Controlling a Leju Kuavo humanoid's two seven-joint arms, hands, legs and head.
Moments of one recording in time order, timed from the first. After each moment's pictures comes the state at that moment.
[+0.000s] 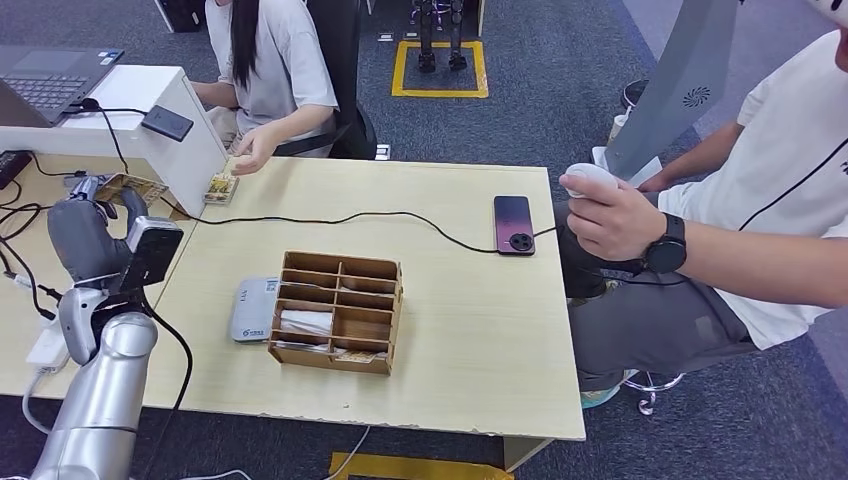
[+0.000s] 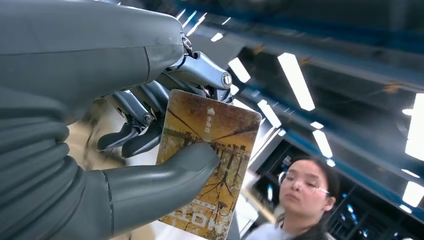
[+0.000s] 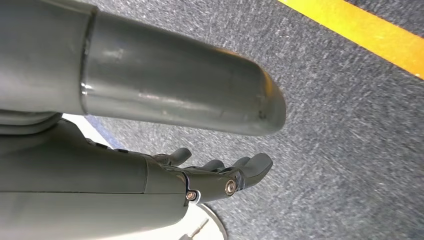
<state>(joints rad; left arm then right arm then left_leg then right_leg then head) -0.34 0.22 0.14 -1.35 -0.70 0.57 -0.34 -0.03 0.04 -0.68 -0.20 1.57 -0.35 -0.15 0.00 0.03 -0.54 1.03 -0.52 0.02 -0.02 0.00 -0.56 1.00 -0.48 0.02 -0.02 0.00</state>
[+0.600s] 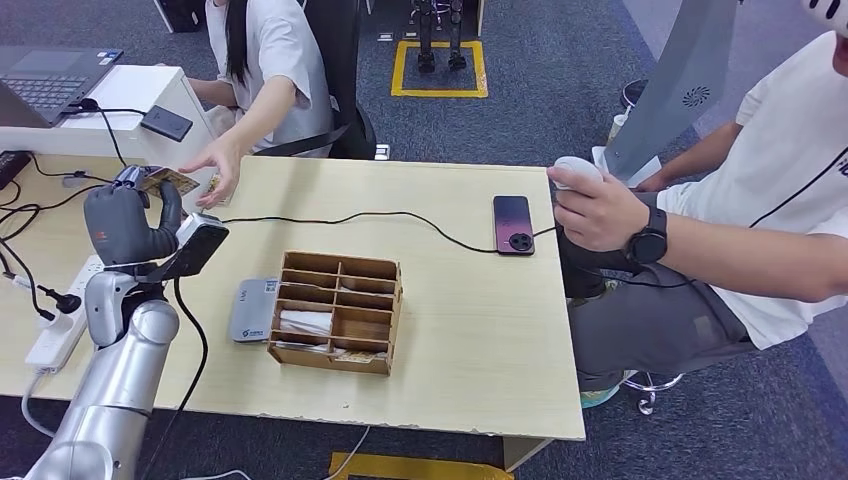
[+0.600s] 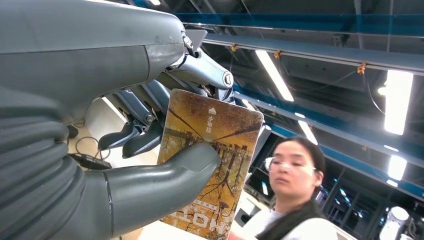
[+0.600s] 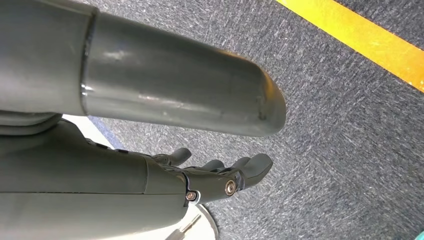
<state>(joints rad) -0.42 0.21 0.06 -1.23 -0.83 0.61 -0.34 -0.04 0.04 -0.64 -0.20 1.57 -0.33 -0.14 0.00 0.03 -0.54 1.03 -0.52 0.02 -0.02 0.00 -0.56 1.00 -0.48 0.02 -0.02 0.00</state>
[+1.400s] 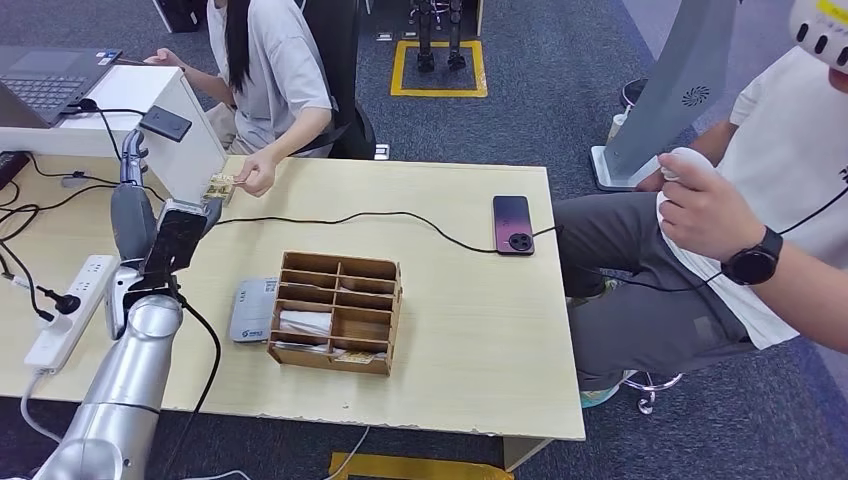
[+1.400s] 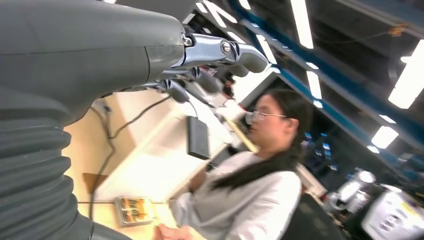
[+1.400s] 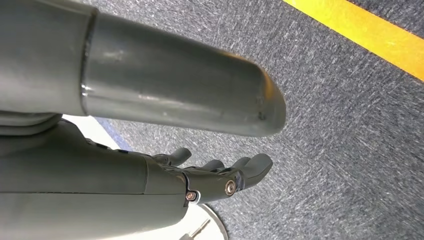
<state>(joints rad) -0.42 0.19 0.04 -1.26 -0.50 0.42 -0.38 -0.03 0.04 -0.63 -0.20 1.55 -0.34 -0.11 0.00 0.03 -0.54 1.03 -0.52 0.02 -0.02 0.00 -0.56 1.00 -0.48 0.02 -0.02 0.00</state>
